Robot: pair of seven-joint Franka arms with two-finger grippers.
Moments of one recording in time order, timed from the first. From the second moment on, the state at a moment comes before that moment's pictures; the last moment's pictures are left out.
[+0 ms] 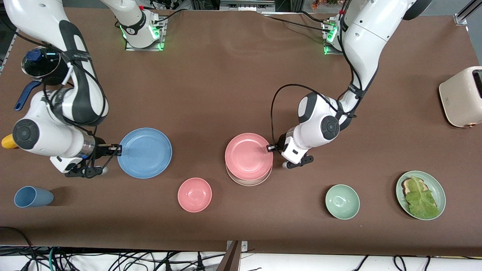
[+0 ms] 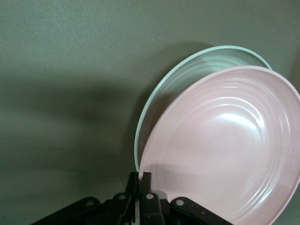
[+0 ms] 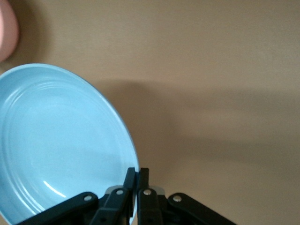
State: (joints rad) left arm -0.26 0.73 -0.26 -1.65 -0.39 2.47 -0.49; right arm 0.08 0.52 -0.02 -1.54 0.12 1.95 -0.06
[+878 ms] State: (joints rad) left arm -0.26 0.72 -0.23 -1.57 -0.39 2.38 -0.52; right arm 0.26 0.53 0.06 -1.47 0.15 1.91 0.31
